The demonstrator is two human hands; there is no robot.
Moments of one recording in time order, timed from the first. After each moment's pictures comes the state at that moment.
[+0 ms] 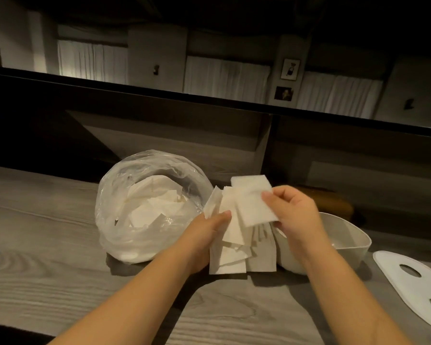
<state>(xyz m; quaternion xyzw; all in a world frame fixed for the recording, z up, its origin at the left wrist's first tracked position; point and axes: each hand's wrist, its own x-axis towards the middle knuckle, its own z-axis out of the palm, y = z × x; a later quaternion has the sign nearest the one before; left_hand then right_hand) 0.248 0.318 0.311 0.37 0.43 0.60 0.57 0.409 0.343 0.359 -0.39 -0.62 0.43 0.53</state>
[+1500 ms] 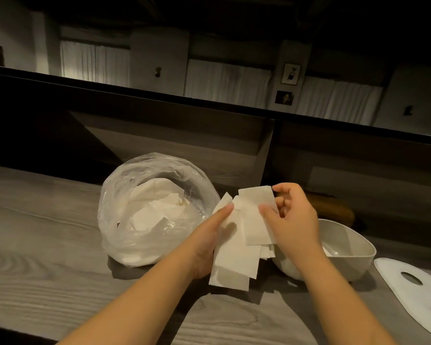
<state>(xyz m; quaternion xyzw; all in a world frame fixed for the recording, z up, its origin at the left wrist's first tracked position) 0.247 0.310 0.319 0.39 0.40 0.54 0.64 0.400 0.343 0.352 -0.43 -0.69 0.19 0.55</state>
